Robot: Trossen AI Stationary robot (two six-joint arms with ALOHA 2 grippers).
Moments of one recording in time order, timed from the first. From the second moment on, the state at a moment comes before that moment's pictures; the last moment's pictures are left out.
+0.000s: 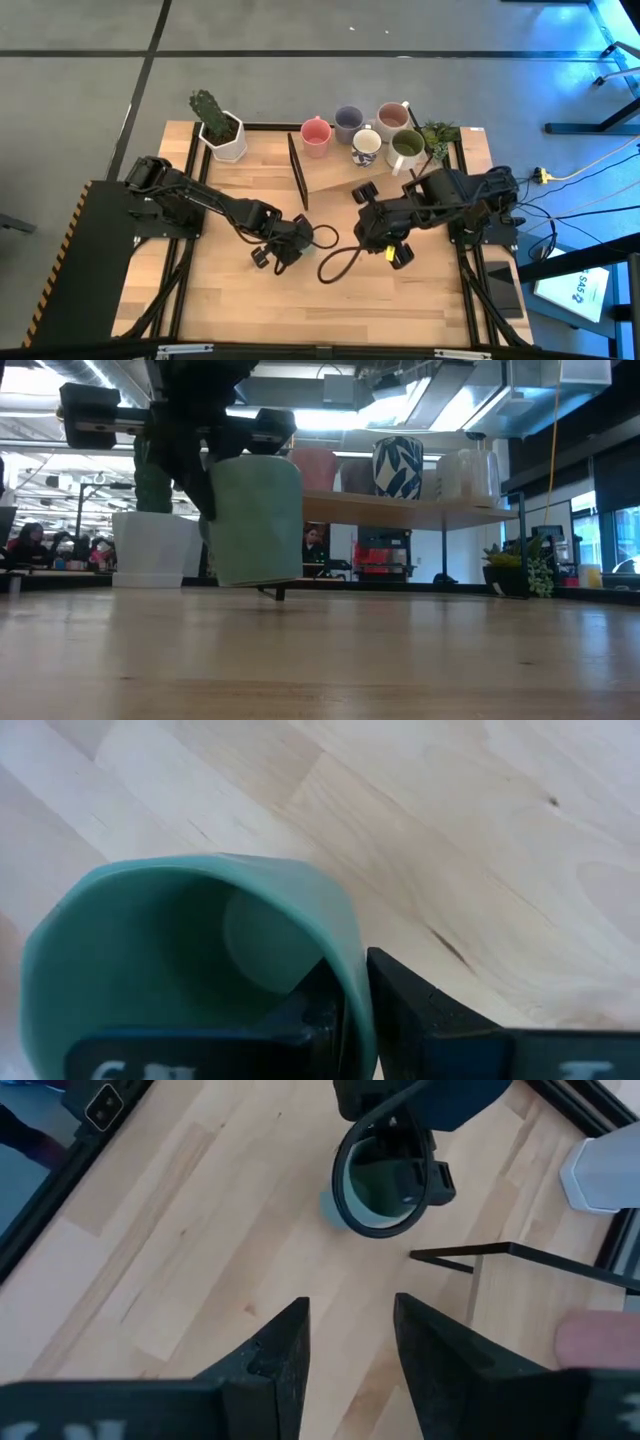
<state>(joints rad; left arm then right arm) -0.26 1.65 1.15 -0.66 -0.03 0.67 0.36 1.86 2.36 -1.57 0.13 -0.27</state>
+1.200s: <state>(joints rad) -0.32 1.63 1.16 -0.64 -0.03 0.47 0.39 1.87 2.20 -1.56 0.13 -0.21</state>
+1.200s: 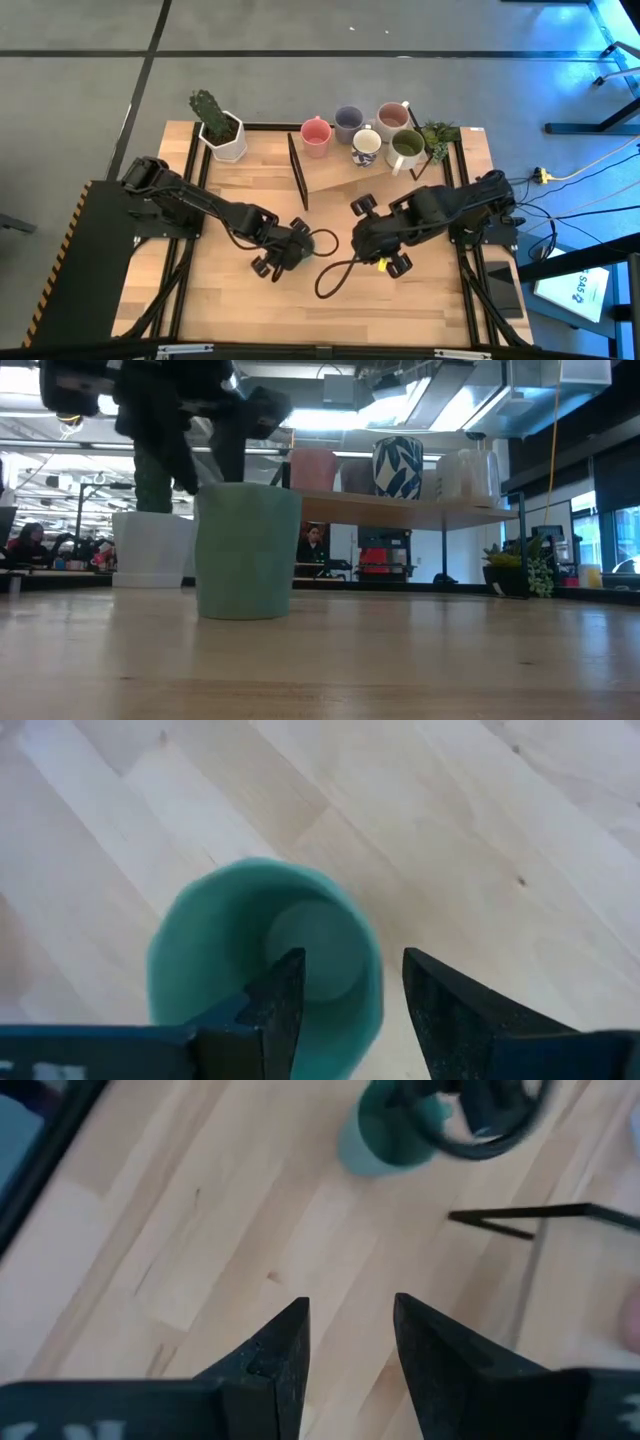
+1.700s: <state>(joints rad) -0.35 1.47 1.48 -0.98 0.08 -0.05 0.38 1.87 2.05 -1.26 0.32 -0.15</state>
